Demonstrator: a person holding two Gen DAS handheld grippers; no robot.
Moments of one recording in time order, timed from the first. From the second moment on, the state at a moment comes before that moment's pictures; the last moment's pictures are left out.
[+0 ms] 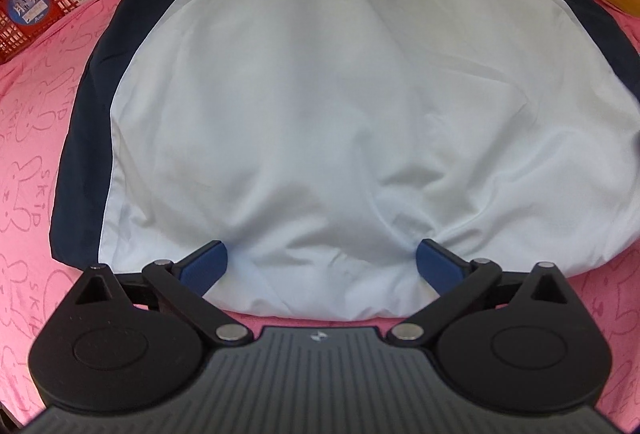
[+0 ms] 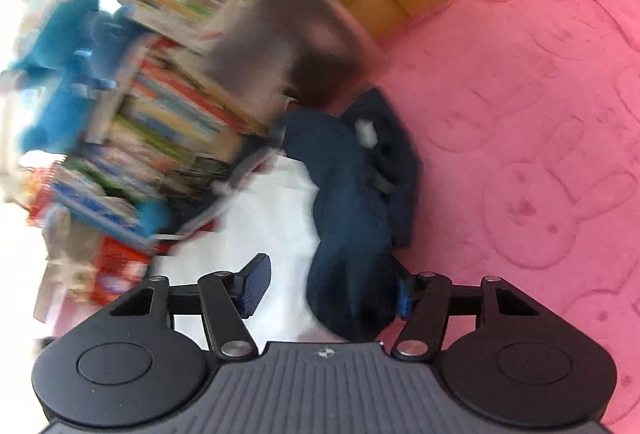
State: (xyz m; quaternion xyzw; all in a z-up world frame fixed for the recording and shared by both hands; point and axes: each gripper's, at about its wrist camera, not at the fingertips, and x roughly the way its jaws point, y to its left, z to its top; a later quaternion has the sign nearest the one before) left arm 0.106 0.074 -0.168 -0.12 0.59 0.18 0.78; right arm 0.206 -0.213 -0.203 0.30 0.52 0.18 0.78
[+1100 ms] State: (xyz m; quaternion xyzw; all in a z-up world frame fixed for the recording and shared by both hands) left arm -0.118 0.295 -0.141 -0.26 0.52 0.33 0.74; right arm -0.009 0.177 -0.167 -0.34 0.24 0.42 0.80
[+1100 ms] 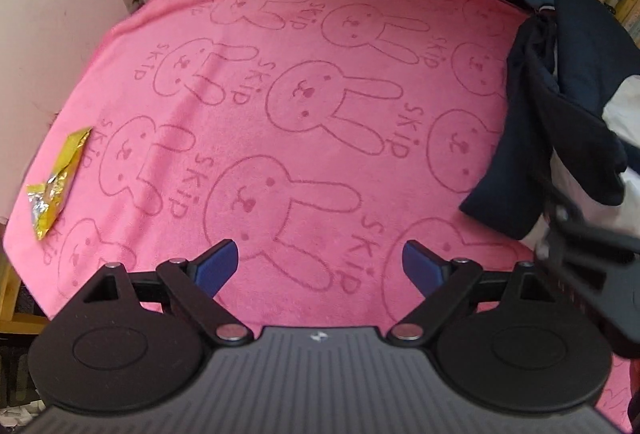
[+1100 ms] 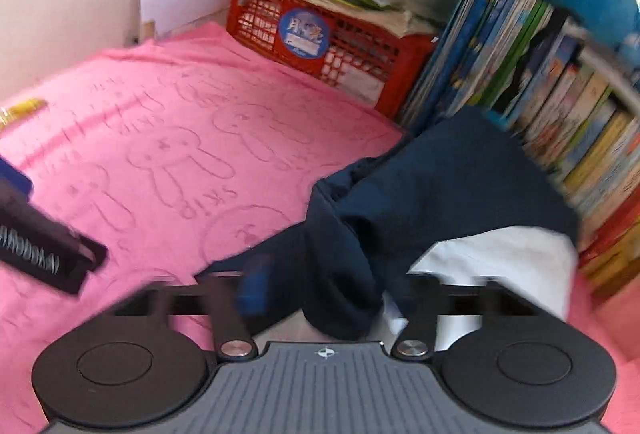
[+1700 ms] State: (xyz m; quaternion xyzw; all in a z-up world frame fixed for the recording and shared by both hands) left arm -0.031 0.266 -0.073 -0.18 0.42 0.14 0.88; right arm -0.048 0.141 -0.166 -0.37 0.25 0.53 0.72
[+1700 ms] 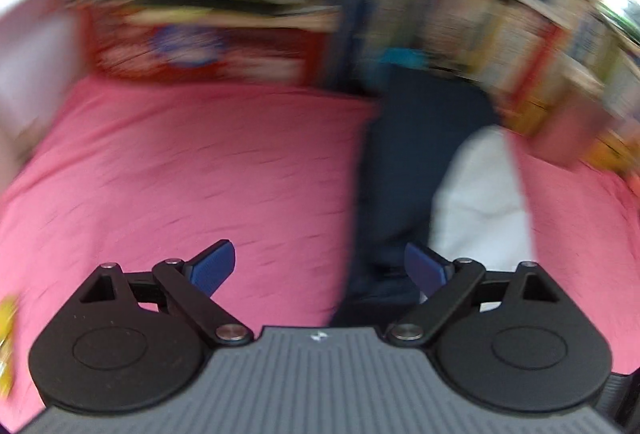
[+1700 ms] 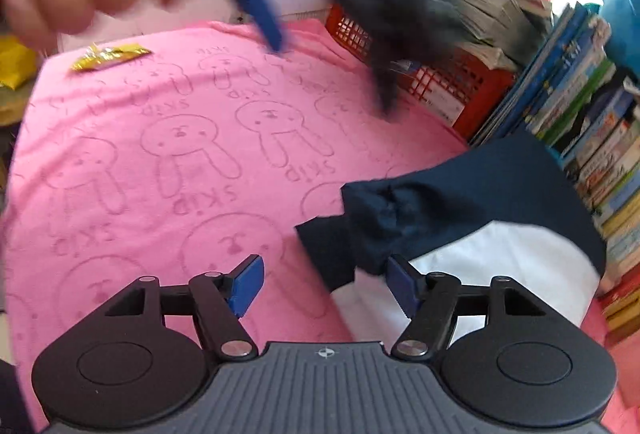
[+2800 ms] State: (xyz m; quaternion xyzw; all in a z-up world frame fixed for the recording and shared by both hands) left arm 0.008 0.249 -0.156 -0.04 0.50 0.20 0.84; right arm -0.043 0.036 -0.237 -0.52 0.09 0.22 0.82
